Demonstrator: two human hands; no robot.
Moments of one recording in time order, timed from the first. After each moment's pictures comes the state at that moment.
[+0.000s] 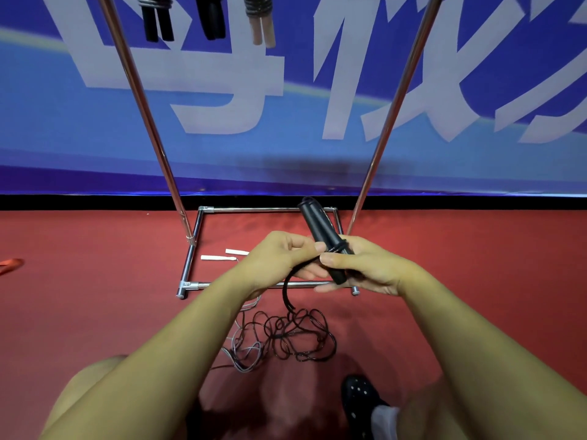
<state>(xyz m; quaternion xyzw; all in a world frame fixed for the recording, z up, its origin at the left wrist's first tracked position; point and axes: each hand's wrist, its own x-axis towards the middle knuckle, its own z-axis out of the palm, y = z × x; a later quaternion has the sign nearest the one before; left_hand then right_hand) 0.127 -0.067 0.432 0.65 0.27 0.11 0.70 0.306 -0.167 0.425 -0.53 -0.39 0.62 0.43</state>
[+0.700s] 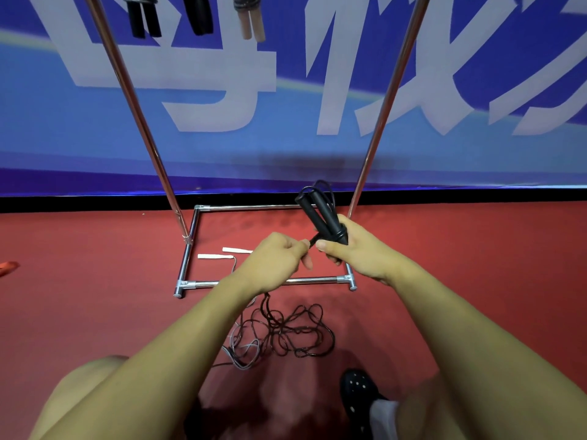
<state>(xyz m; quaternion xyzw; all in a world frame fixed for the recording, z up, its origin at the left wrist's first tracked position) 0.133 -0.074 0.429 0.75 0.36 0.09 0.55 0.315 -0.163 0.417 -0.65 -0.50 0.41 0.40</state>
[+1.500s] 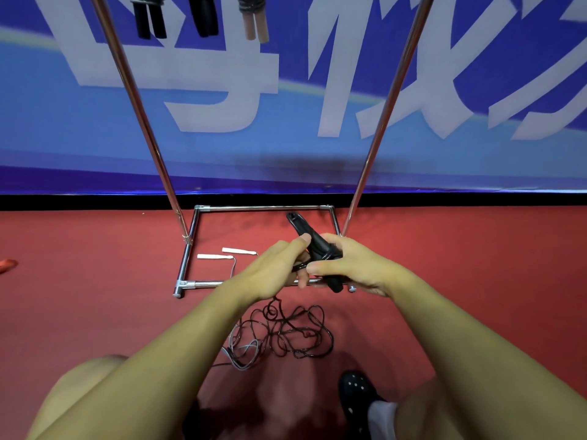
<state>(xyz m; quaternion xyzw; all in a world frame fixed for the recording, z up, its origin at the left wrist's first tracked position) 0.124 -0.079 0.427 0.75 0.29 0.06 0.59 0.295 -0.170 0.418 -0.60 -0.43 0.56 0.39</state>
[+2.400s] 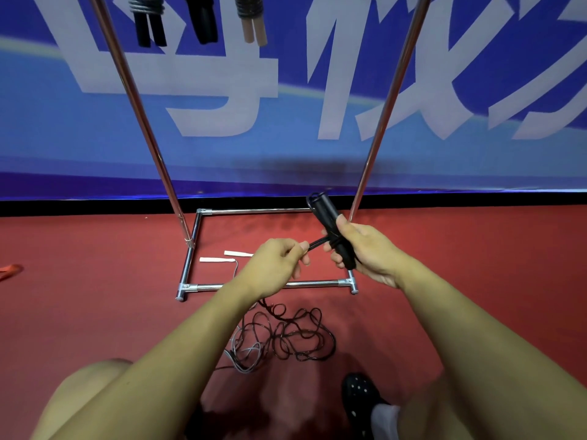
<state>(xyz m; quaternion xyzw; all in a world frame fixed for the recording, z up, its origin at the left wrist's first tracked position) 0.129 -0.070 0.411 0.77 0.34 0.13 0.52 0.316 -0.162 0.420 -0.60 -0.33 0.52 0.52</state>
